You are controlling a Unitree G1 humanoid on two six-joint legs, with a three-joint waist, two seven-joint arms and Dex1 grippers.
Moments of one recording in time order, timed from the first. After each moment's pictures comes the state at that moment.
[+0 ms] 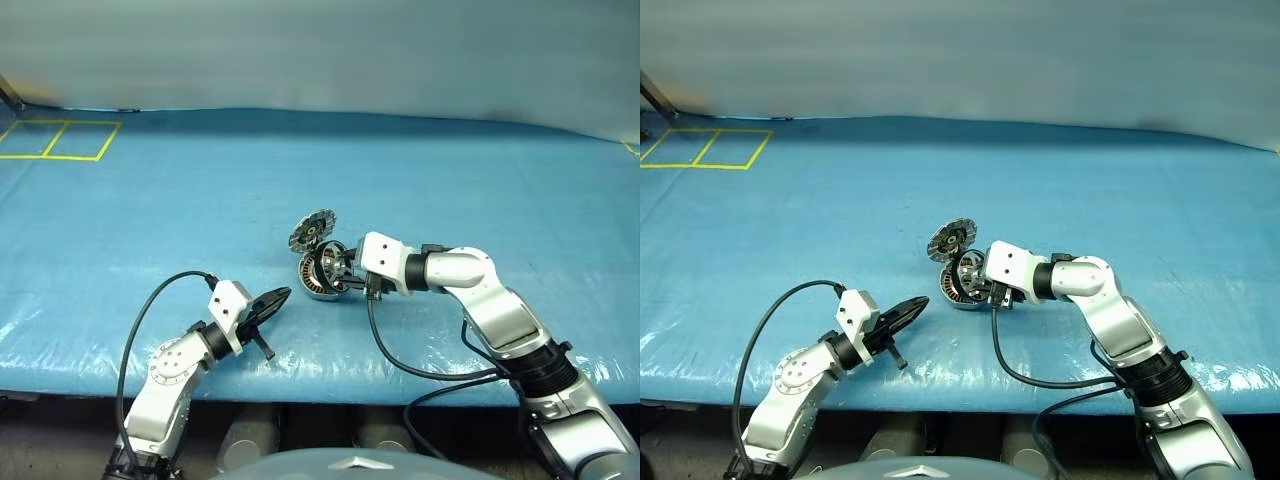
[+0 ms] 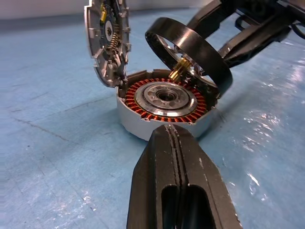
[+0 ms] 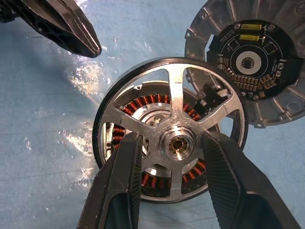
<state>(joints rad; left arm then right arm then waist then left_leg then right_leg) 0.19 0.30 -0.15 -0.19 -0.22 -0.01 -0.66 -0.36 -0.59 0.33 -0.25 0.01 0.37 0.93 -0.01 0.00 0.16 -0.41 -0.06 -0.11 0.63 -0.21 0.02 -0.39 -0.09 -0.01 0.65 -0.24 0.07</state>
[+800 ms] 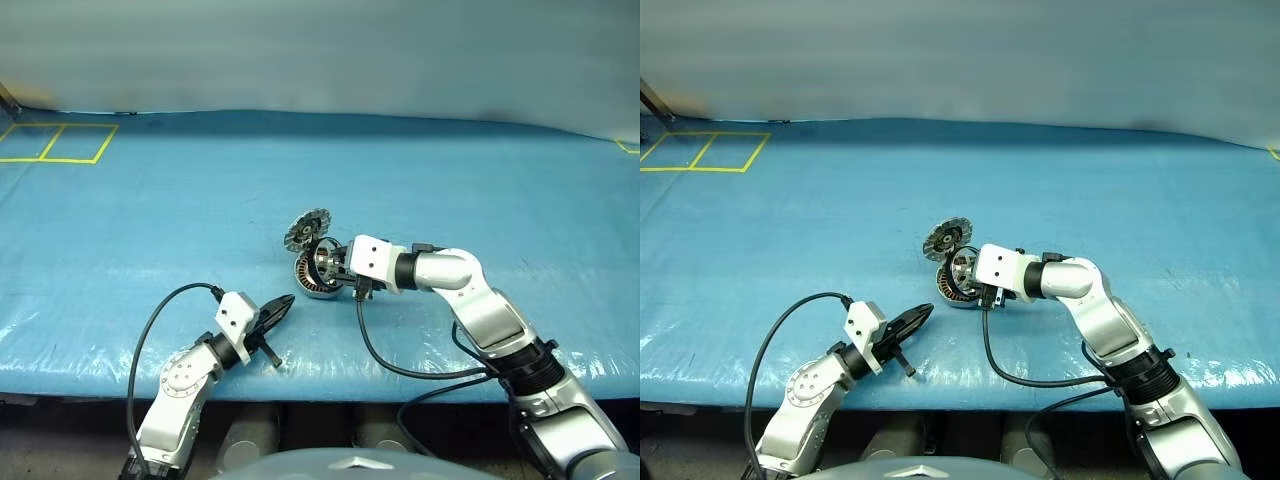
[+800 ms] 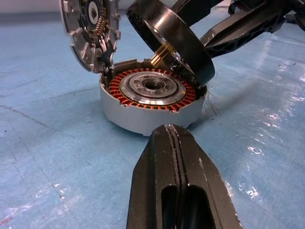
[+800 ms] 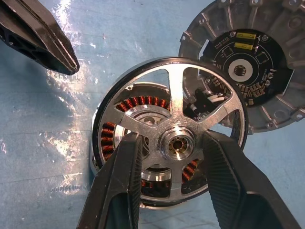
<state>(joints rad) 0.19 0.29 -0.17 -0.12 -0.20 -0.10 -0.66 -0.39 -0.55 0.36 -0.19 -0.07 0.30 0.88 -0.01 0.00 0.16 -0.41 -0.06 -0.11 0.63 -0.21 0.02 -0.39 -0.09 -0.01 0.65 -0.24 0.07</state>
